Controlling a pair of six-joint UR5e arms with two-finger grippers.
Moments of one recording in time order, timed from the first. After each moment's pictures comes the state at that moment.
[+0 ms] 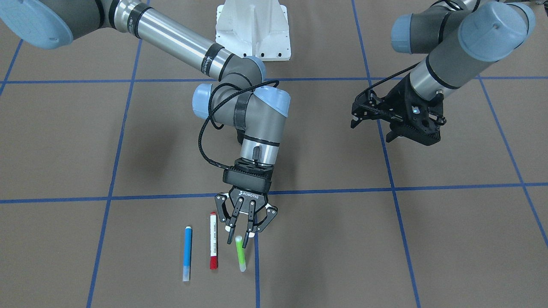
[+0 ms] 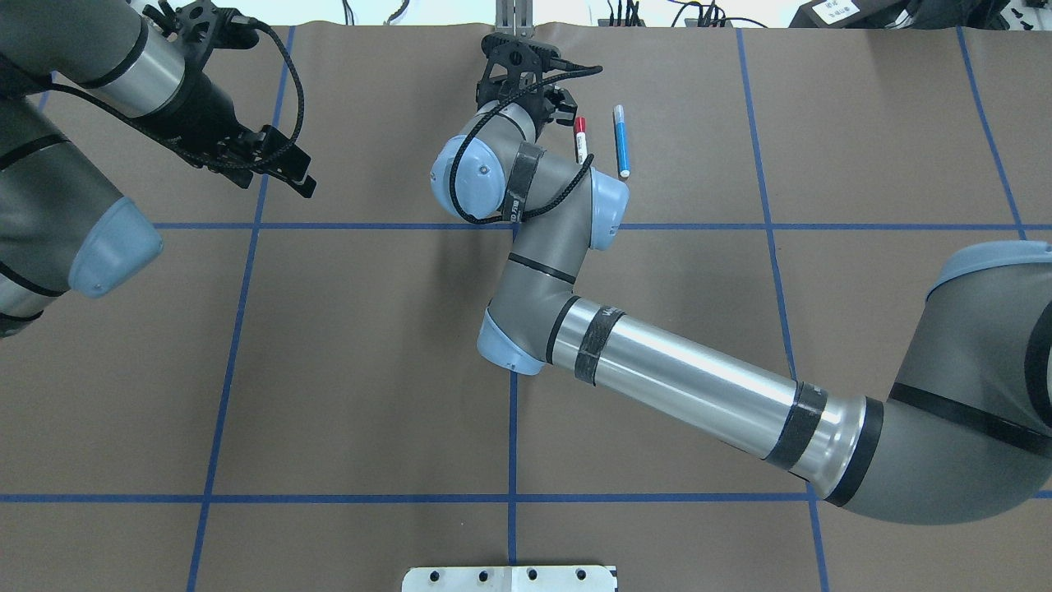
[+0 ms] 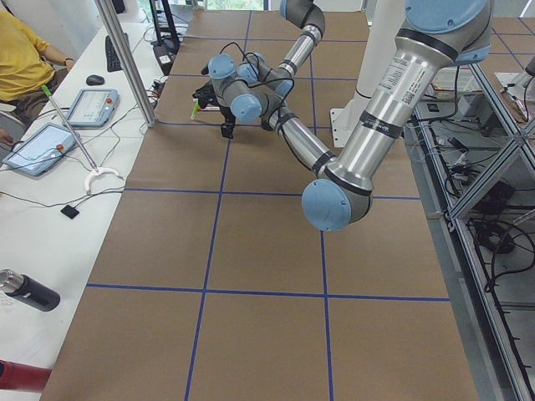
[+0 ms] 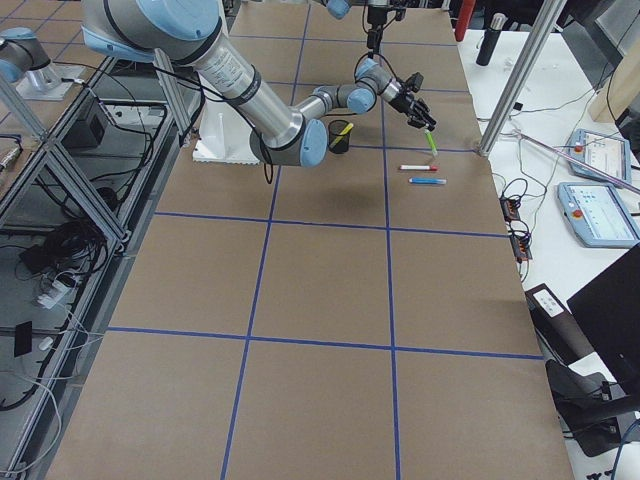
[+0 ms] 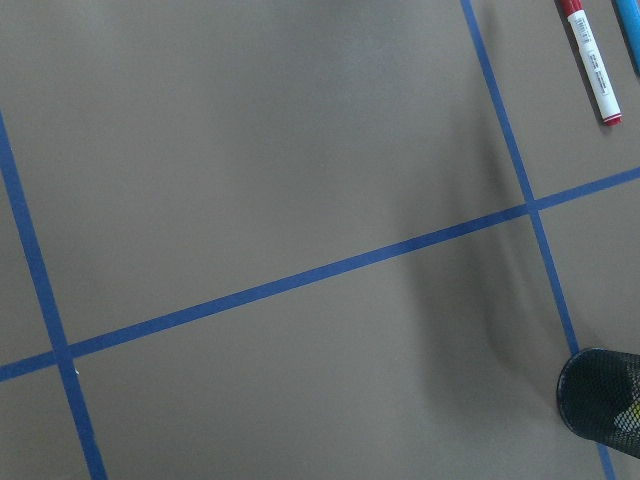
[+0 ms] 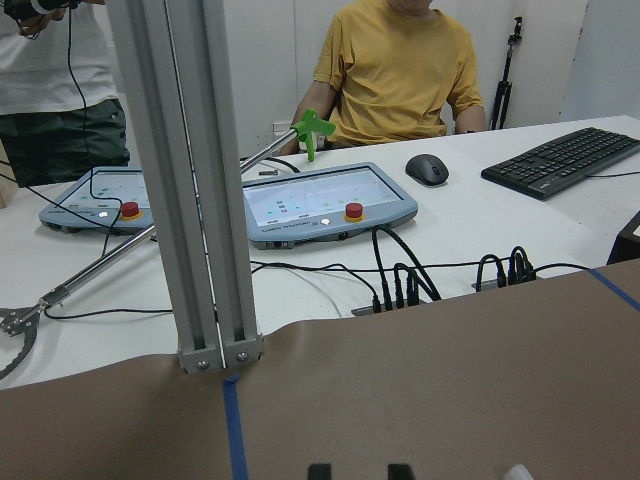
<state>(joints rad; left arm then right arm) -0.97 -2.06 -1.79 -1.68 -2.37 -0.67 0.55 -0.49 0.94 -1.23 0.89 1.45</state>
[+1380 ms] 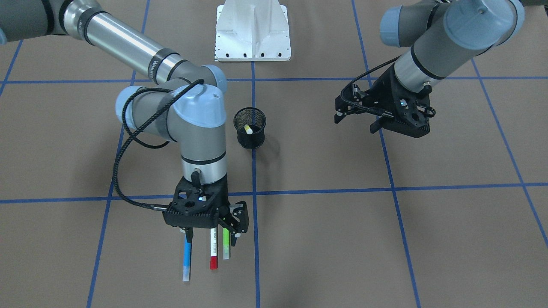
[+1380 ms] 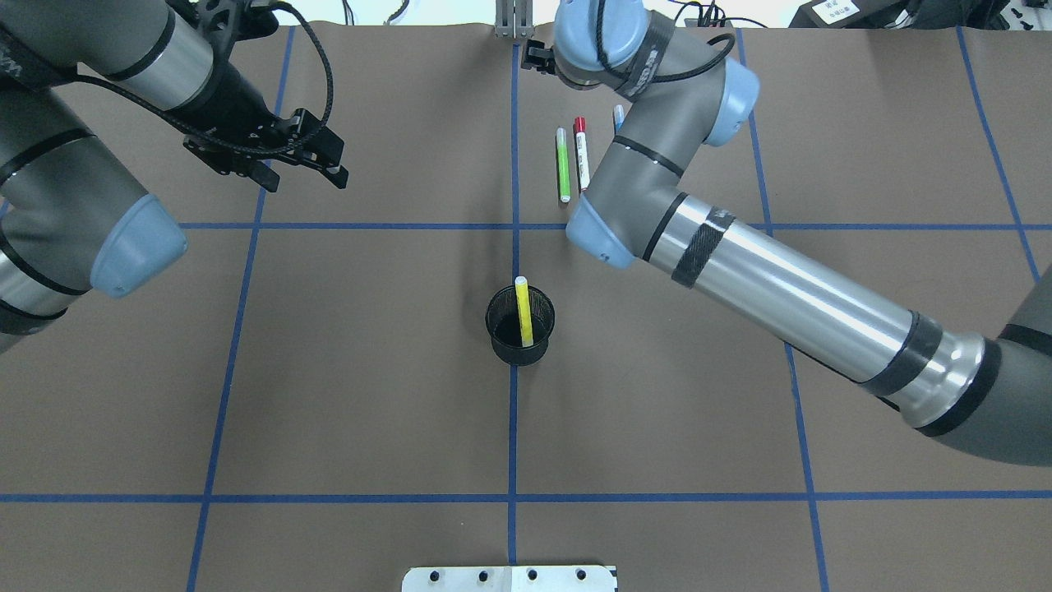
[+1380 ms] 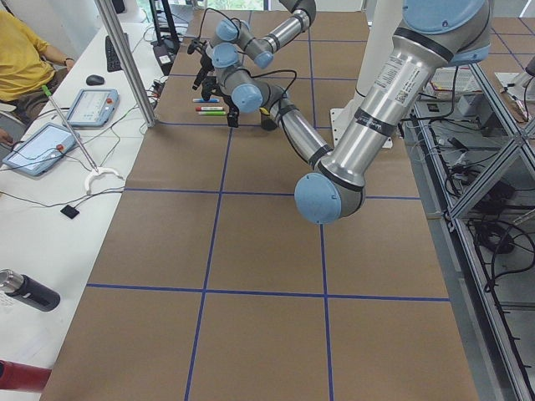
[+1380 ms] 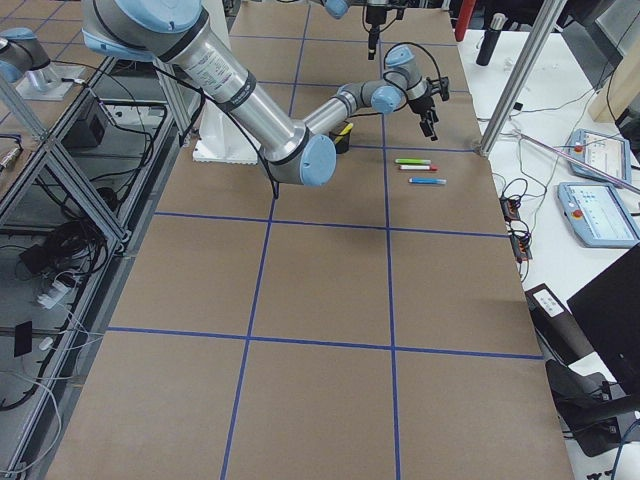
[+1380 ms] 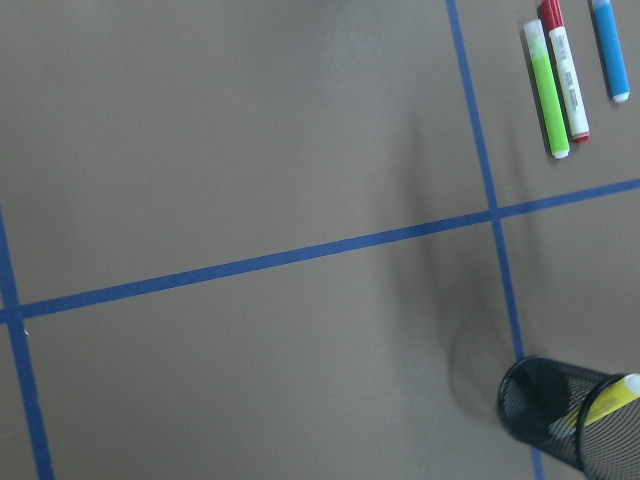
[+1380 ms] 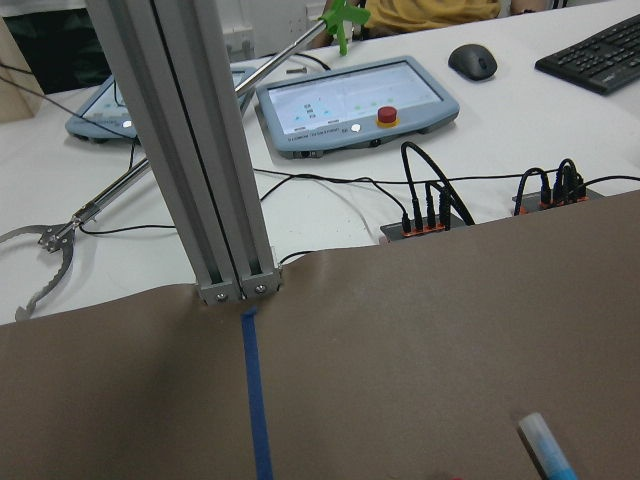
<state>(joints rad) -0.93 -2.13 -1.80 -1.67 -2.37 -0.93 0.80 -0.64 1.21 -1.25 1.63 1.15</state>
